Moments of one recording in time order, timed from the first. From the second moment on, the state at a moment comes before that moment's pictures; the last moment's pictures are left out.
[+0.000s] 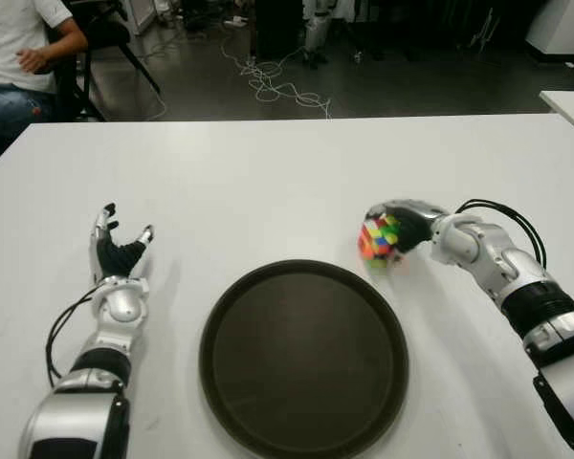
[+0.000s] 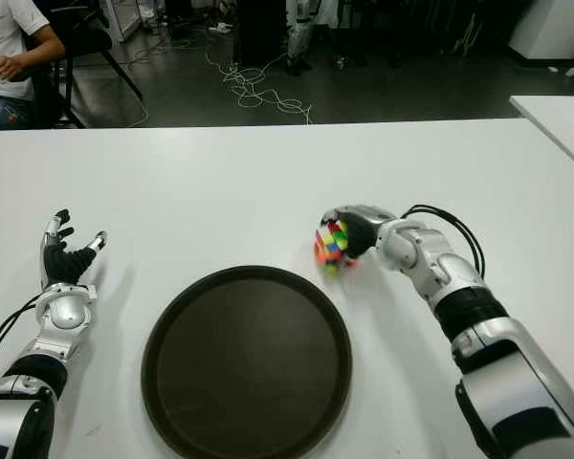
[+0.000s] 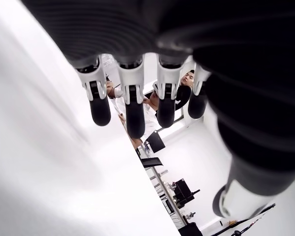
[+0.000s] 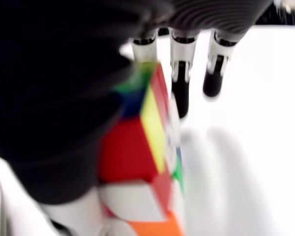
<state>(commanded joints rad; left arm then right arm) -0.50 0.25 0.07 1.18 0.19 -0.47 0.52 -0.65 -0.42 0.43 0.80 -0.62 -0.25 0.14</state>
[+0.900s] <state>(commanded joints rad) -0.50 0.26 0.05 1.18 0.22 -0.46 0.55 -0.65 -0.33 0.30 0.94 -0.49 -0.28 -0.13</state>
